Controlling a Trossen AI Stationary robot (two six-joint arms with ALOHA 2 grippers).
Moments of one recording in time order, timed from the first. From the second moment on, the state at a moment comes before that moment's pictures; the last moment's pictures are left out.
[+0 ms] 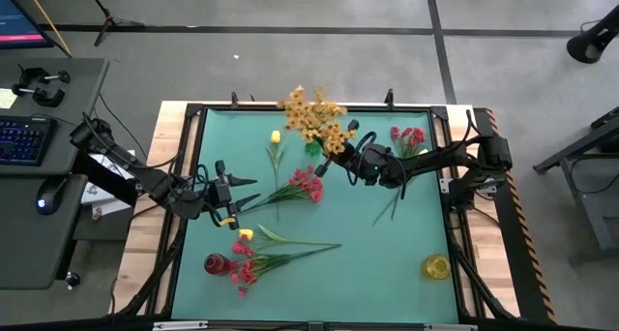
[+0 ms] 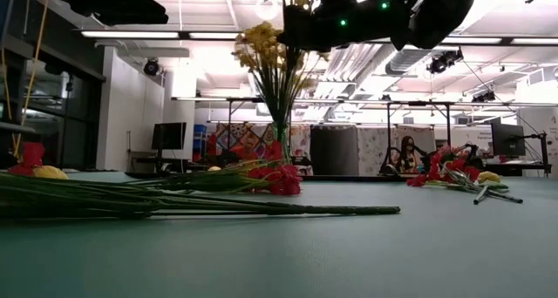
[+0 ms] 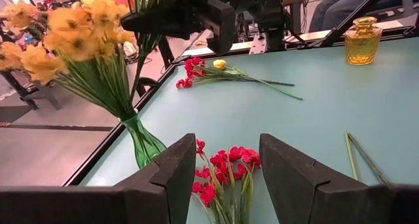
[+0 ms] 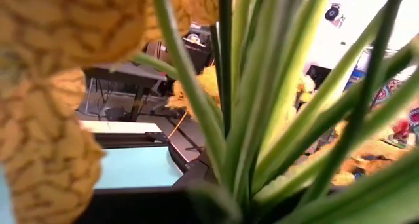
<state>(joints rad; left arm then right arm) -0.57 0.86 0.50 0.00 -0.90 -0.03 -0.05 1.68 0.85 0.99 0.55 -0.40</state>
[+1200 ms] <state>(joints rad) -0.57 0.86 0.50 -0.02 -0.90 -0.03 -0.01 1.54 0.86 0.59 0.56 -0.39</state>
